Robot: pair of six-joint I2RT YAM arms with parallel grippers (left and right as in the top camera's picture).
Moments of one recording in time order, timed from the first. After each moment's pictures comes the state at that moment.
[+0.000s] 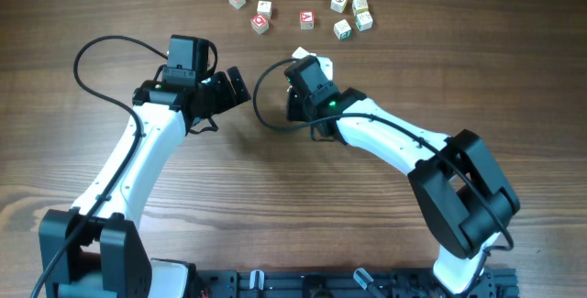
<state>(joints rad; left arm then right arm) -0.16 1.56 1.10 -0.64 0.07 -0.57 0.65 1.93 1.22 -0.33 0.12 0.69</state>
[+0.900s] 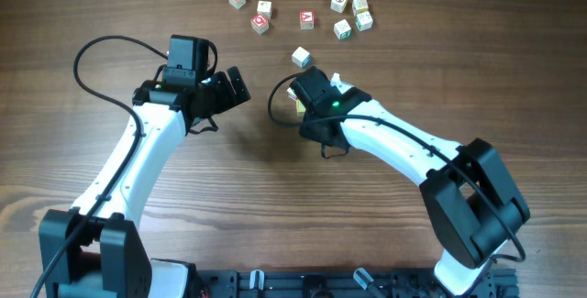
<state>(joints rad) -0.16 1.56 1.10 -0.64 0.07 -0.57 0.66 1.88 1.22 -0.66 0.09 0.95</state>
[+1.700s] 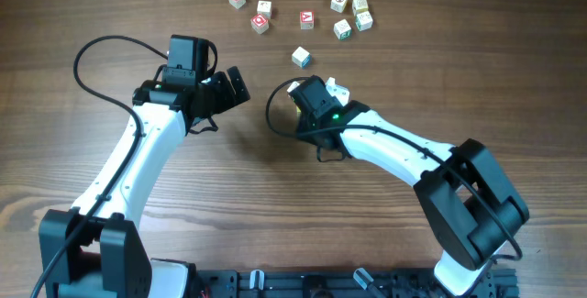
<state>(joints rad) -0.16 1.56 1.10 -0.64 0.07 -0.56 0.68 1.88 1.12 -0.44 0.09 0.96</state>
